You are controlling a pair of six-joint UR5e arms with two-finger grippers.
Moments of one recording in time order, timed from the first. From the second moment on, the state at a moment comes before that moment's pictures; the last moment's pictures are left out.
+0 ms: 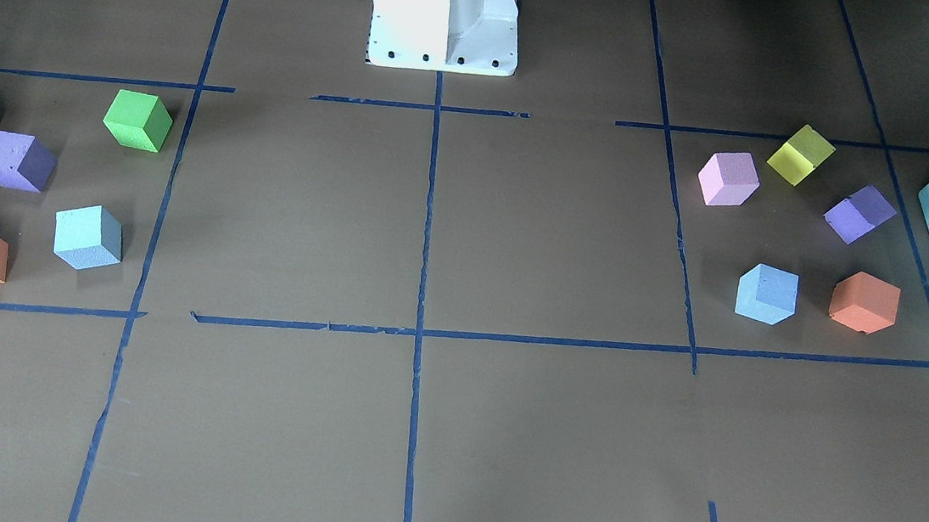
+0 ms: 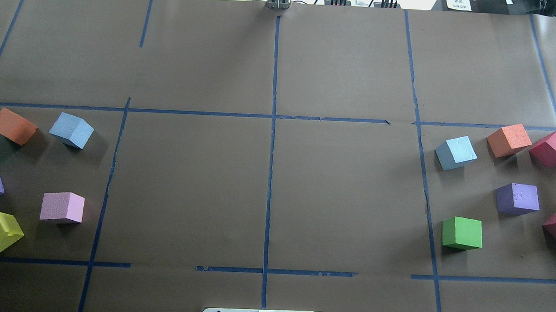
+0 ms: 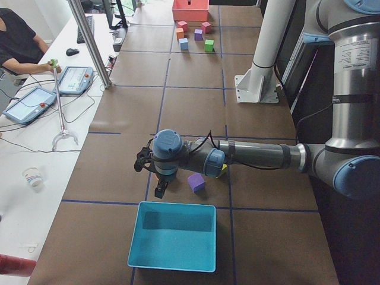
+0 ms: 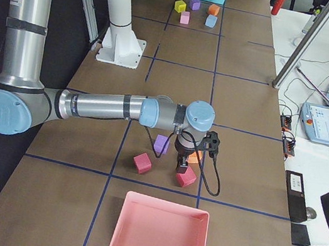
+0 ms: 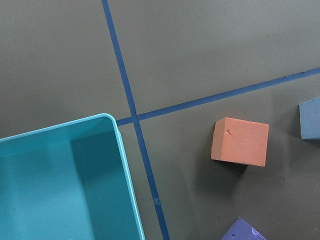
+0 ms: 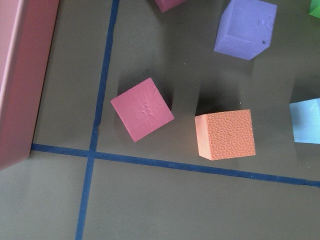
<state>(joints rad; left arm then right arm) -1.55 -1.48 -1.71 -1.76 -2.43 0.08 1.50 -1.61 1.79 -1.72 2.41 -0.08</state>
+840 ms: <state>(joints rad) -1.55 -1.48 -1.72 -1.76 -2.43 0.07 1.05 -1.58 1.78 -1.22 2.19 0.57</state>
